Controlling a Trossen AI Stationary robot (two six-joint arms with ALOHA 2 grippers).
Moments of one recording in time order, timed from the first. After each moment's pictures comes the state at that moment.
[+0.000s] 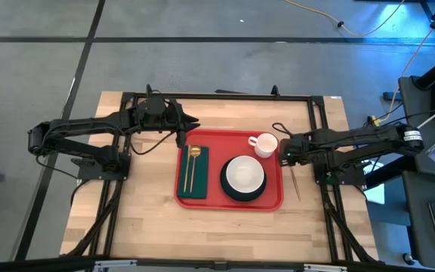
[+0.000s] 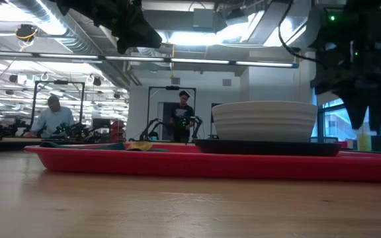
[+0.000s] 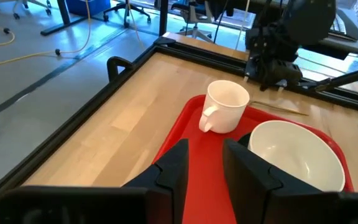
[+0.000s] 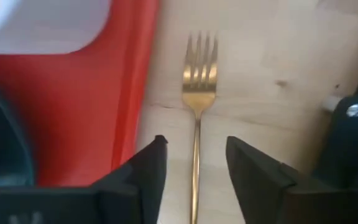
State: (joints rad) left arm 0.30 1.07 0.82 -0.11 0.01 -0.15; right arm -0.04 1.08 0.67 -1.06 0.07 1.36
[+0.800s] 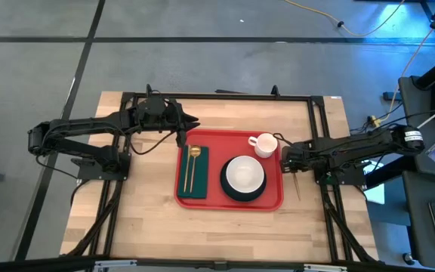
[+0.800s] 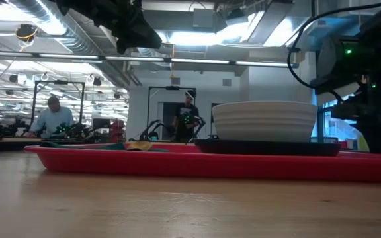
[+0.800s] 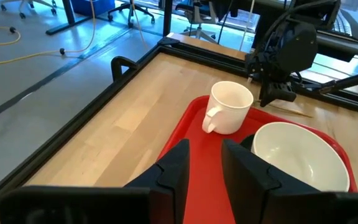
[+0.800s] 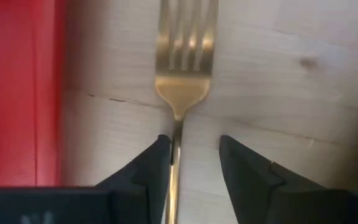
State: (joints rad) left arm 0.30 1.07 0.82 -0.11 -0.01 -0.16; right arm -0.04 1.08 0.40 -0.80 0.01 1.35
